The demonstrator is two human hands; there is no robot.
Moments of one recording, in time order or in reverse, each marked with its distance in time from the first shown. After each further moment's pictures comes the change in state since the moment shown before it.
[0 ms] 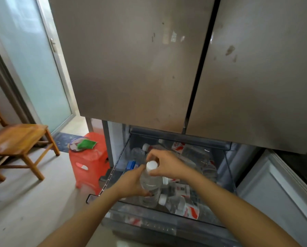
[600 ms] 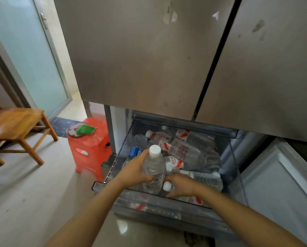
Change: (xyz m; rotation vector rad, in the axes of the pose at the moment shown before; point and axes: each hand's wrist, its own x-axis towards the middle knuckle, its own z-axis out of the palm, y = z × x) left_hand -0.003 -0.015 0.008 -0.232 0.075 0.034; right_hand -0.027 0.090 0.078 -0.175 -0.384 0.204
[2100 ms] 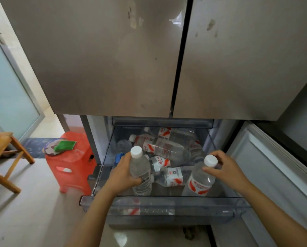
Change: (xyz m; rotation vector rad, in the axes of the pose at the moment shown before) left_hand 0.003 -0.010 0.003 0.013 0.030 0.011; right_hand -0.139 0.033 -0.035 0.597 0.814 0.241
